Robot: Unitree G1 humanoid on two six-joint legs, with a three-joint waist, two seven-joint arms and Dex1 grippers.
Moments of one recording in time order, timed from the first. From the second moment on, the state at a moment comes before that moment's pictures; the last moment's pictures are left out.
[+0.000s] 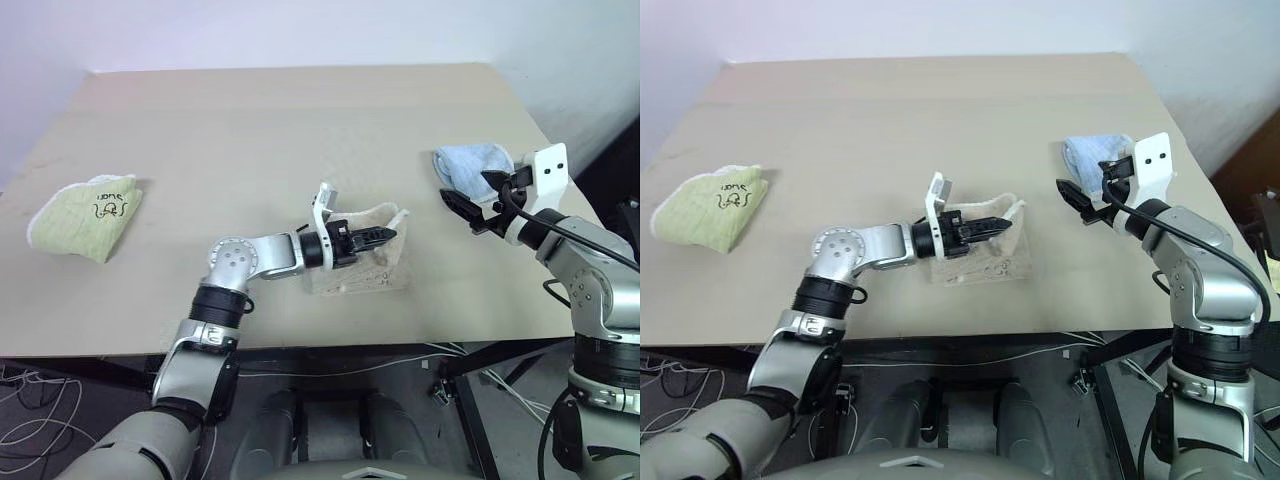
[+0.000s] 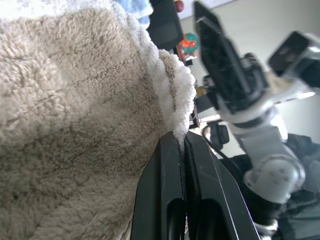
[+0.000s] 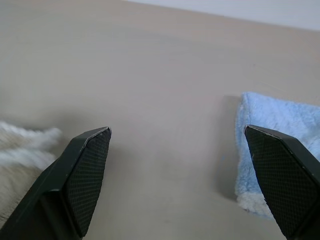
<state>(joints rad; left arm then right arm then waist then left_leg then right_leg) -0.76 0.09 -0.02 0.38 -1.26 1.12 -0.23 -0.43 -0.60 -0.29 -0.20 0.39 0.75 0.52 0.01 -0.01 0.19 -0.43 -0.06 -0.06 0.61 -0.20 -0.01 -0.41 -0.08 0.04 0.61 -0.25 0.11</state>
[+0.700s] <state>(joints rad) -0.53 0.57 0.01 -0.10 -0.92 0.98 -0.60 -0.50 -0.54 -0.28 -0.19 0.49 0.80 0.52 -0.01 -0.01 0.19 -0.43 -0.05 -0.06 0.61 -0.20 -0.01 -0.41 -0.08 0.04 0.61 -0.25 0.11</state>
